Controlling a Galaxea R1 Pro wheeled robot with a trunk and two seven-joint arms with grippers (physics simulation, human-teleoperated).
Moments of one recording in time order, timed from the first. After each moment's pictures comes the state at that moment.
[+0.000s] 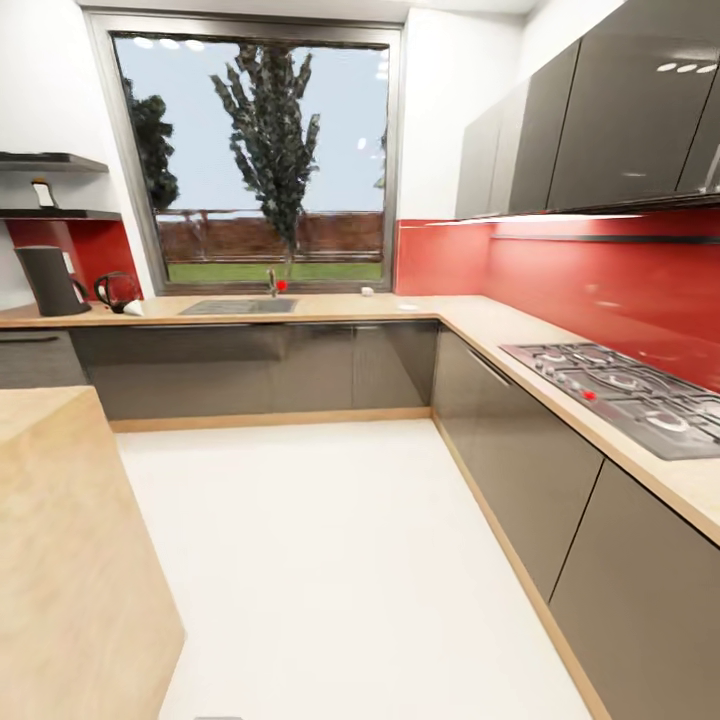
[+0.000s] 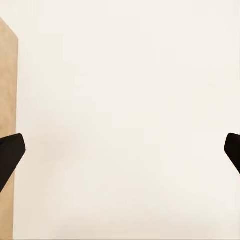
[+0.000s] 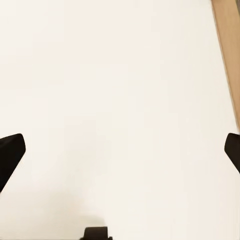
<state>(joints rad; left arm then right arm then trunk) -0.26 0.03 0.00 -0.30 0.00 -0.13 0.00 -0.01 -0.07 -0.01 -0.54 0.00 -0.14 0.00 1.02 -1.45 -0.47</state>
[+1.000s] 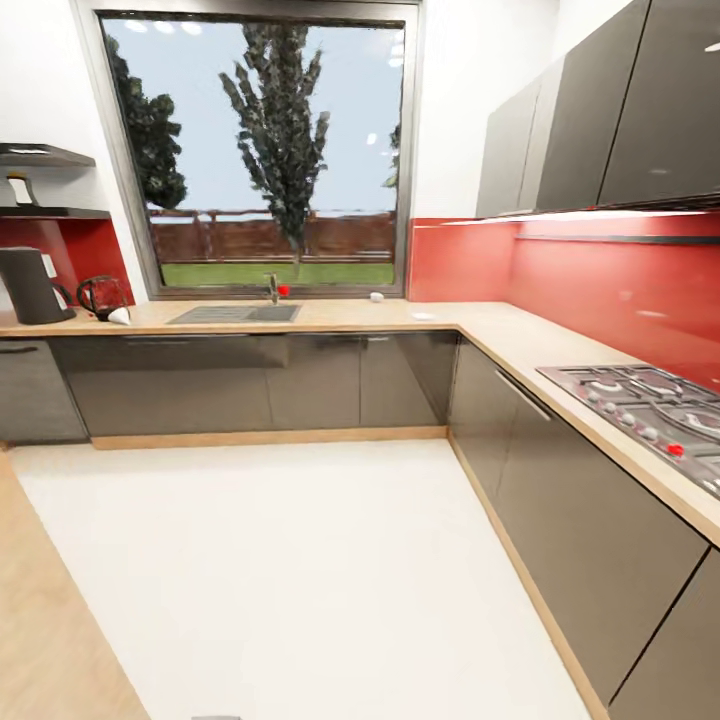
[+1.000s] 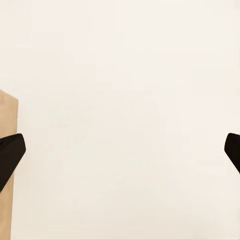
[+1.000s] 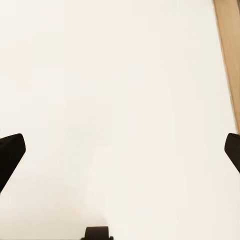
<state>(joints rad) -0.26 0.03 0.00 -0.30 0.00 -0.13 0.00 -0.01 -0.07 -0.01 -0.54 0.00 -0.14 0.00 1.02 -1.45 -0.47</state>
